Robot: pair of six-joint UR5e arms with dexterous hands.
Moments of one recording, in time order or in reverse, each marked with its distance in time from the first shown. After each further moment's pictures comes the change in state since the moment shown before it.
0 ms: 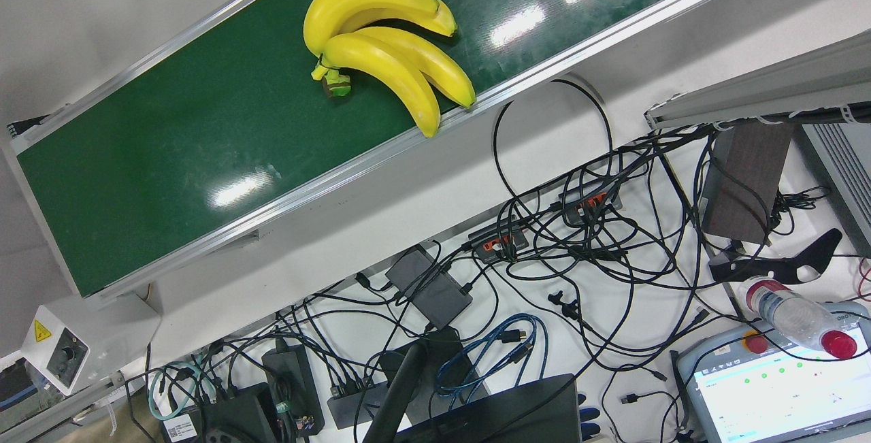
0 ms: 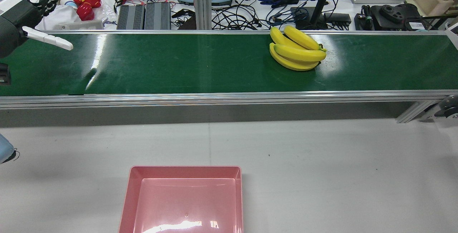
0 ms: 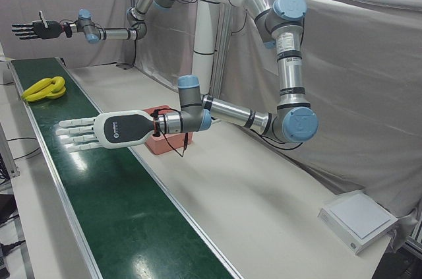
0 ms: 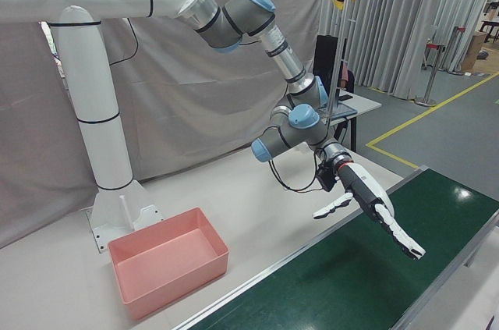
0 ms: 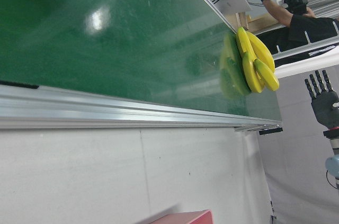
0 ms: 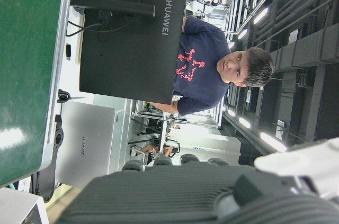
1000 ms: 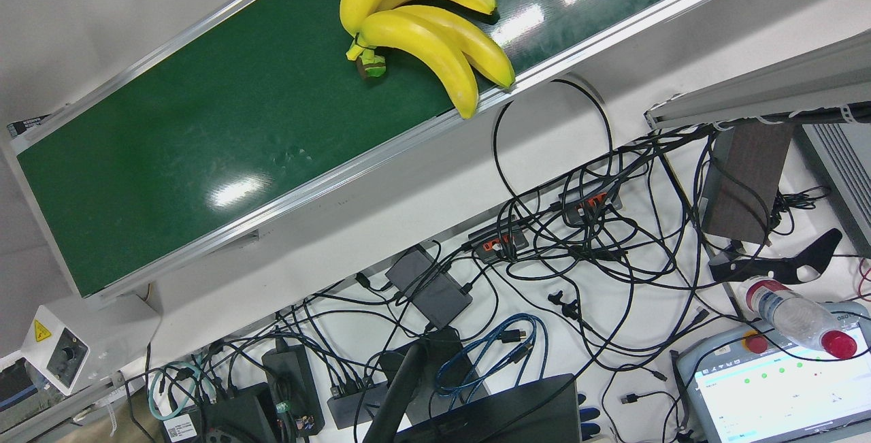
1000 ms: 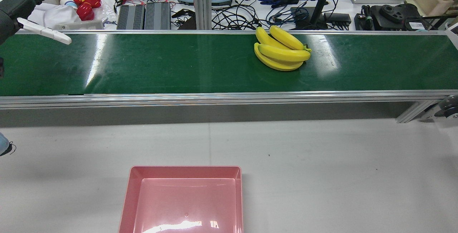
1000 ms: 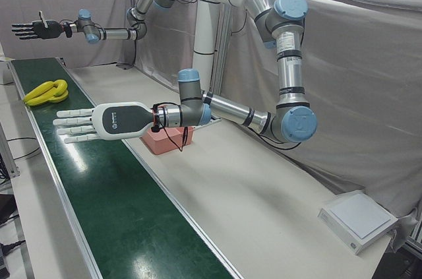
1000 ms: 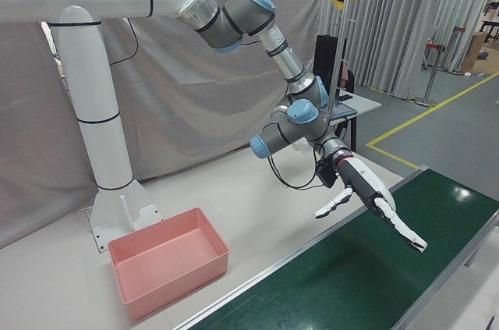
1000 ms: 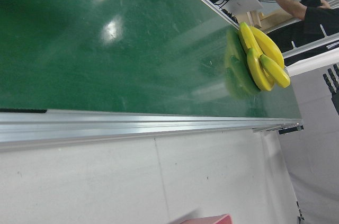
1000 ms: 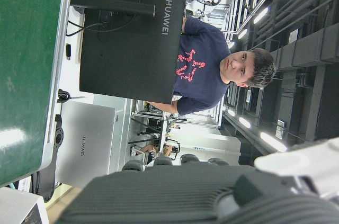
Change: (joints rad) left arm -0.025 -0.021 -0.031 0.035 0.002 0.101; right arm 0.000 0.000 0.000 0.000 0.000 0.000
